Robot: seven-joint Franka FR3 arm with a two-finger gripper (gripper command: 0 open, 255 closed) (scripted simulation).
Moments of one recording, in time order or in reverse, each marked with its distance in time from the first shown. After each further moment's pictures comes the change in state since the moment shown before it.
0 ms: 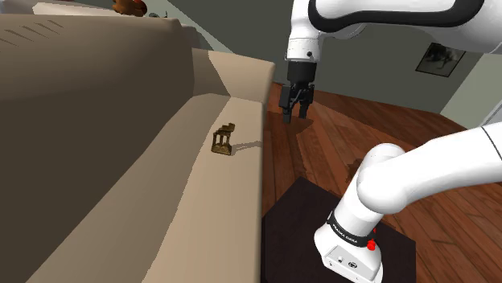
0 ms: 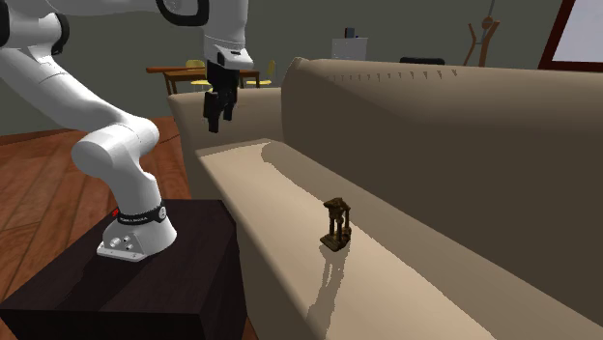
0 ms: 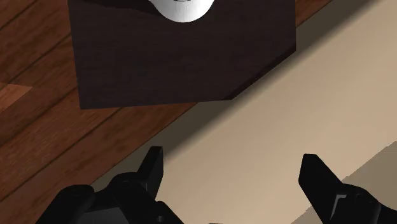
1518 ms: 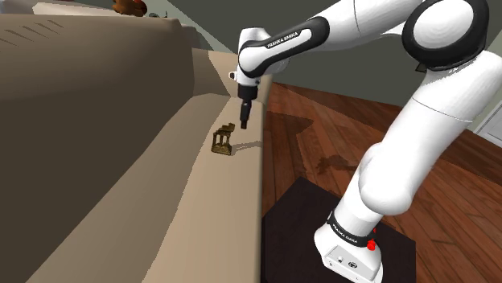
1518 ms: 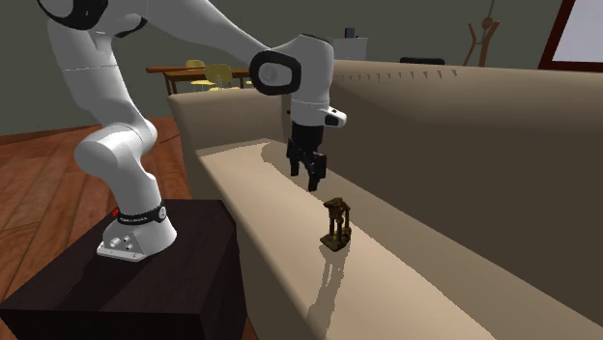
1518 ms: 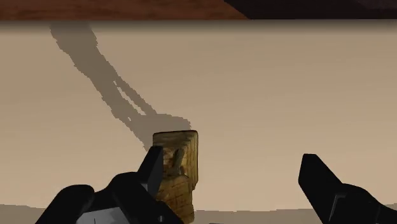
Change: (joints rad) arm 0.082 0.662 -0.156 0.220 -0.140 0.579 -0.700
